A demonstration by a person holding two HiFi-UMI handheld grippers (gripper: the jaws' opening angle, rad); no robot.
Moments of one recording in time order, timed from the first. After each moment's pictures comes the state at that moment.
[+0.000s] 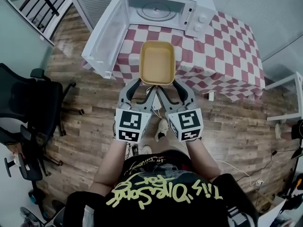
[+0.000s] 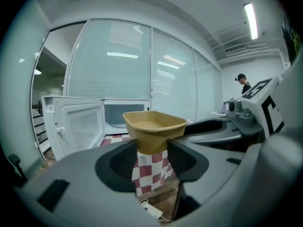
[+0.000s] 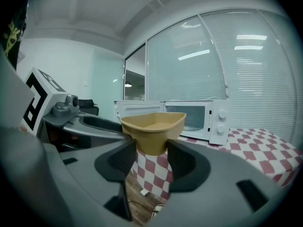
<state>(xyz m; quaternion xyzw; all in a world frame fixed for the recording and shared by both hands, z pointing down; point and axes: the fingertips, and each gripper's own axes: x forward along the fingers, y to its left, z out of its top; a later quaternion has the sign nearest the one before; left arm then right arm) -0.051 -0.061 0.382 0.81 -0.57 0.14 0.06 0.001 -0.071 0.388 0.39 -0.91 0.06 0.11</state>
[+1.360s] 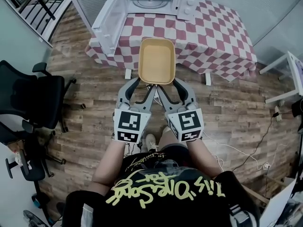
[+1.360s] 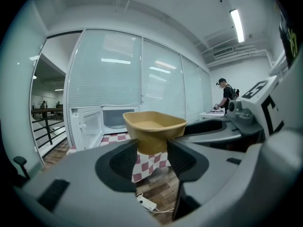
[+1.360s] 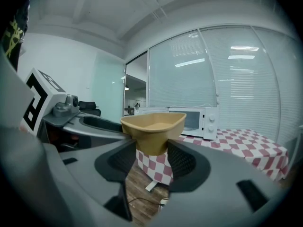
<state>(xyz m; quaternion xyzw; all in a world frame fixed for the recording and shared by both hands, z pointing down) -0.041 0.082 0.366 0.83 -0.54 0.14 0.03 0.012 0.077 0.372 0.43 -0.90 0.04 0.09</state>
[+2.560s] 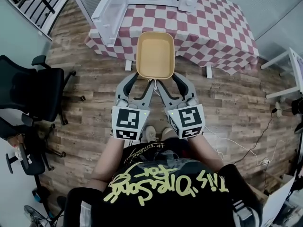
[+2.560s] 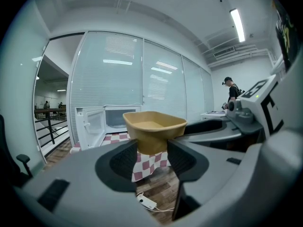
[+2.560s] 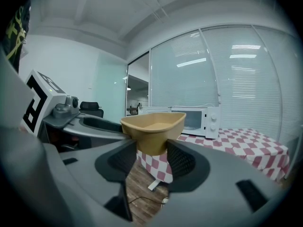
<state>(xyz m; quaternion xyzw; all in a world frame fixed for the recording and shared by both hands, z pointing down) -0.044 0.102 0.365 0.83 -0.55 0.13 0.03 0.009 0.094 0.372 0.42 -0.90 0.04 0.09</state>
